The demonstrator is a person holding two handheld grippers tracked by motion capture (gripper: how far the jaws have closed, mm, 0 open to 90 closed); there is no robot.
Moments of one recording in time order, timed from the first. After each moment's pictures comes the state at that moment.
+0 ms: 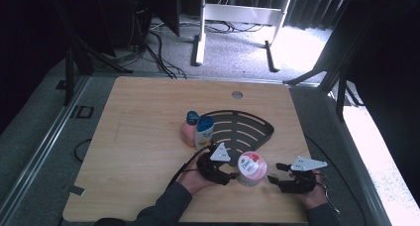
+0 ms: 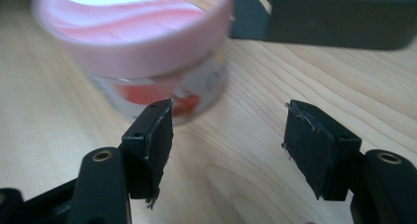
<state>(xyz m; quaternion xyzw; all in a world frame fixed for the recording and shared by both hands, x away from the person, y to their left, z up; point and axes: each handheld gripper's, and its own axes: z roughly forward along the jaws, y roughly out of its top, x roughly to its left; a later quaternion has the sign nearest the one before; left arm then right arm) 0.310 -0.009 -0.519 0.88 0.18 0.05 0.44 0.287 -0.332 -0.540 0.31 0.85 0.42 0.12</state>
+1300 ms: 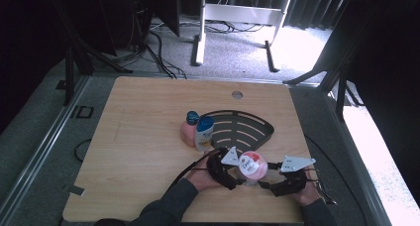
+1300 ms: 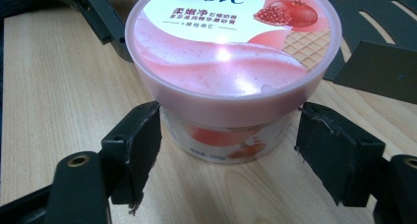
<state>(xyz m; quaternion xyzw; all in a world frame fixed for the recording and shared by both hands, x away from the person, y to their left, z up) 0.318 -0.036 -0.535 0.90 0.12 0.06 0.42 0.293 -0.305 -0.535 0.22 0.87 0.43 0.09</state>
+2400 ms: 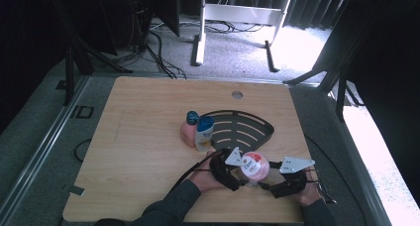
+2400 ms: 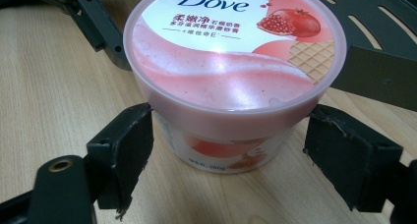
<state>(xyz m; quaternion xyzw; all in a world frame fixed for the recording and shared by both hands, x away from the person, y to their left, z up) 0.315 -0.045 -0.533 0.90 0.12 0.06 0.42 0.289 -0.302 -0.531 0.21 0.88 0.41 0.11</state>
